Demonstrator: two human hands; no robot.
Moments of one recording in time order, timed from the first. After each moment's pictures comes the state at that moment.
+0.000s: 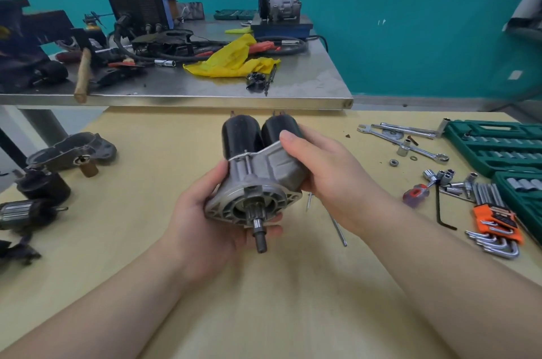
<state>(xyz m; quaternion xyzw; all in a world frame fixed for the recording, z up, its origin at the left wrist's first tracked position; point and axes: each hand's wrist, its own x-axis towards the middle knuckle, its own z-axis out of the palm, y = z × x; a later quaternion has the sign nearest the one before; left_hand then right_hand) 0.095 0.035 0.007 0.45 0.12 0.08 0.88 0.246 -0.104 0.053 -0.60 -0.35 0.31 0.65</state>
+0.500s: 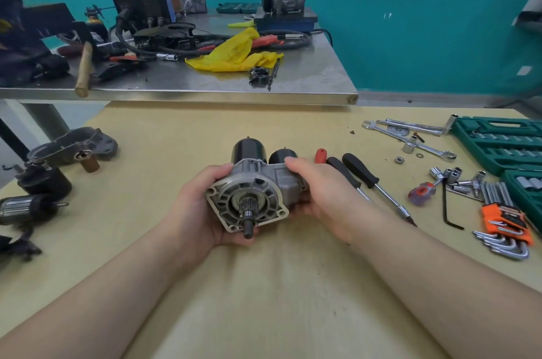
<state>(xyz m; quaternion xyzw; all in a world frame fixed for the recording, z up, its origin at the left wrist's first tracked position) 0.096 0.053 0.010 0.52 0.24 0.09 0.82 0.260 -0.089 0.002 -0.66 -0.21 0.38 0.61</state>
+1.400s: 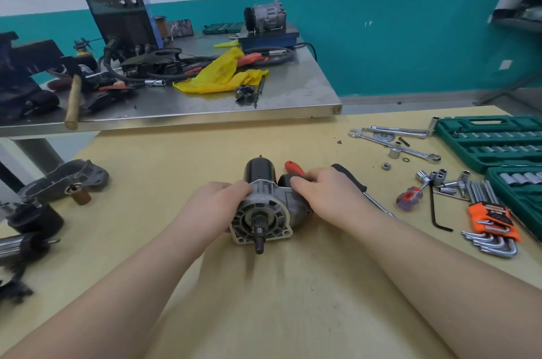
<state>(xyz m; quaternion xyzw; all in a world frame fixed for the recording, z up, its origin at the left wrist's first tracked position) 0.143 0.057 0.027 0.78 0.38 0.07 0.49 0.291 -0.107 0.013 -0.88 -0.29 0.15 0.35</state>
